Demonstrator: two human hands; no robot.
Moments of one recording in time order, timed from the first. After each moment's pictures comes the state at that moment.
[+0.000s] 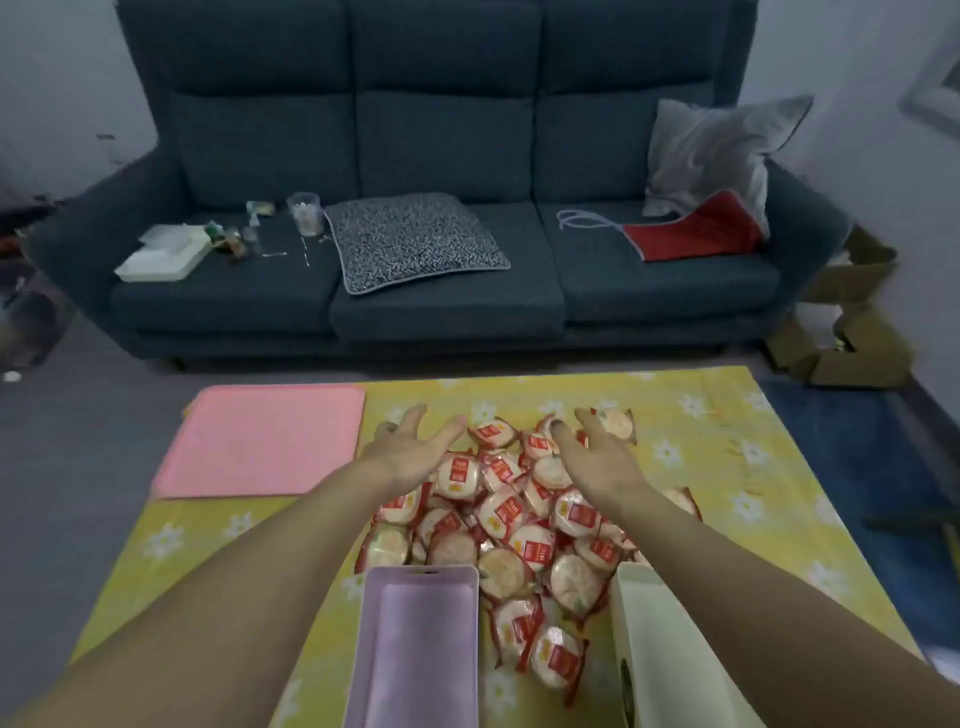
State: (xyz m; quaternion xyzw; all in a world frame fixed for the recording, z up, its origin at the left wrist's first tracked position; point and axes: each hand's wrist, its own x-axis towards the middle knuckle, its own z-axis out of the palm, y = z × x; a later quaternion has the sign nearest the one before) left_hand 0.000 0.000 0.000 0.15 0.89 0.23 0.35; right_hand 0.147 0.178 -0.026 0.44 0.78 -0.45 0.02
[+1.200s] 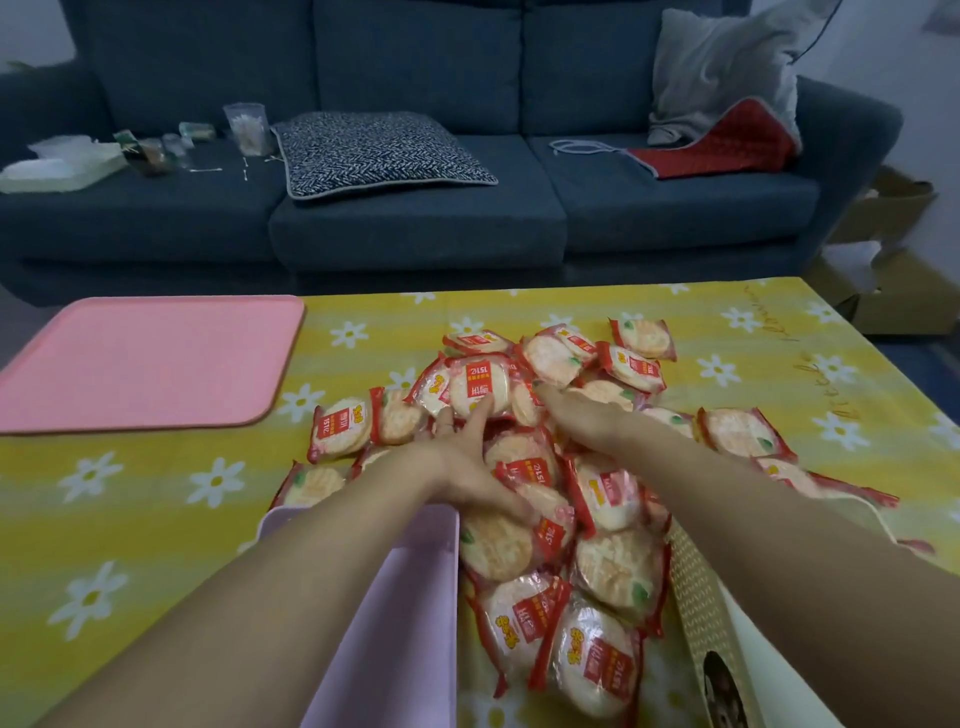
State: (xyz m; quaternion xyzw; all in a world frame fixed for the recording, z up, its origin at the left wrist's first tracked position) left_hand 0.028 0.059 -0.280 0.31 0.87 0.06 0.39; right_hand 0.111 0.219 -0.287 0.43 0.78 -0.43 0.14
